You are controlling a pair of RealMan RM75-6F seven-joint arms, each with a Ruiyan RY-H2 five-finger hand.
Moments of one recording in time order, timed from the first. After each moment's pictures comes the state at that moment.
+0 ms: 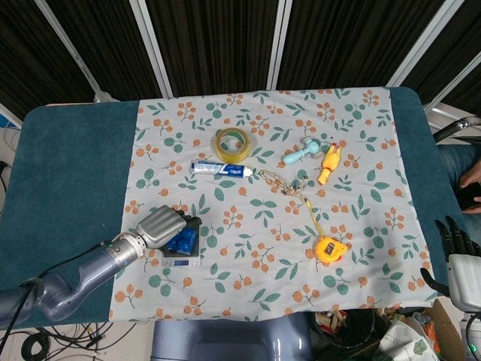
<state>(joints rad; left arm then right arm) -0.86 -1.32 0.00 -1.57 1.43 0.77 0.10 0.02 -1.09 0.09 -1.66 -1.43 1.51 -0.15</state>
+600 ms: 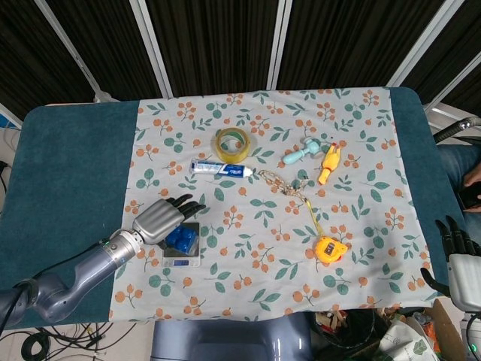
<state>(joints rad) -0.85 -1.25 -0.04 -1.67 1.36 0.82 0.19 0.02 -1.09 0.09 -1.66 -1.43 1.51 -0.15</state>
